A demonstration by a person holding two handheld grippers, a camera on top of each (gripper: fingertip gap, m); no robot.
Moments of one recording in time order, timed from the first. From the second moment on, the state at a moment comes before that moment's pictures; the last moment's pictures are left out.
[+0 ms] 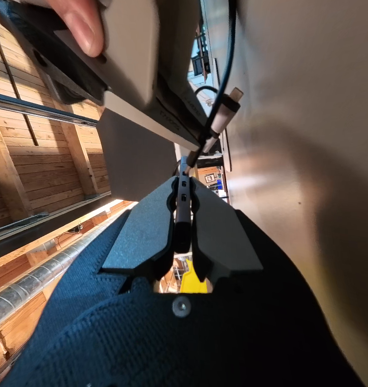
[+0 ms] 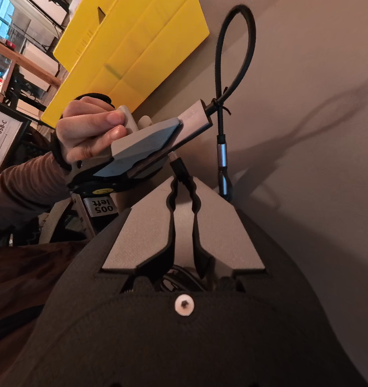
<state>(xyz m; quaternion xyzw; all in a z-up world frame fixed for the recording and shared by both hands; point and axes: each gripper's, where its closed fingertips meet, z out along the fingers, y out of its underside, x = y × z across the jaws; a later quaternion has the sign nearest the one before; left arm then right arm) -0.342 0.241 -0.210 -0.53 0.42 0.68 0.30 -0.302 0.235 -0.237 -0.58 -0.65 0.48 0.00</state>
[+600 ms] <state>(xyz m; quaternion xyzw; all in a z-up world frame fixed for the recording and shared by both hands) -0.339 0.244 -0.211 -0.52 0.42 0.68 0.30 -0.299 0.234 -0.238 -0.58 -0.66 0.47 0.00</state>
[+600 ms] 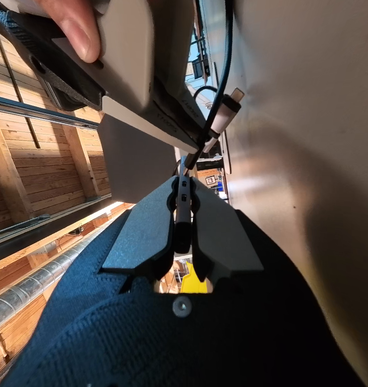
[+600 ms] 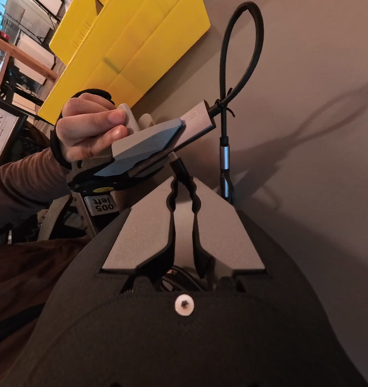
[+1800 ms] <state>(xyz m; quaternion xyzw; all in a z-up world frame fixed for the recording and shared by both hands) -0.339 0.237 -0.220 -0.61 0.37 0.64 0.28 -0.304 0.225 -0.230 -0.59 -0.61 0.53 -0.05</state>
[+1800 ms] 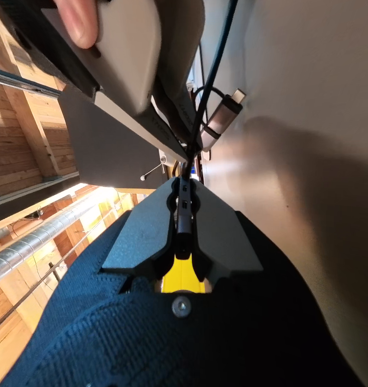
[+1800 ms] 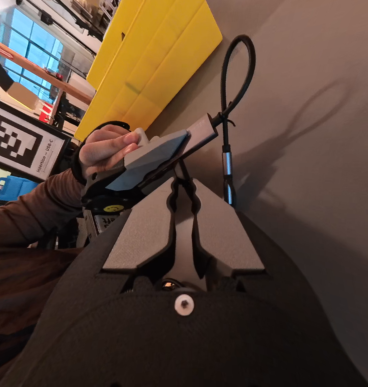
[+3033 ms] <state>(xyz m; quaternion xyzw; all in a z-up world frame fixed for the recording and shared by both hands) -0.285 0.222 -0.205 -0.72 0.30 0.15 0.61 -0.314 0.214 -0.229 -0.25 -0.85 0.21 0.41</state>
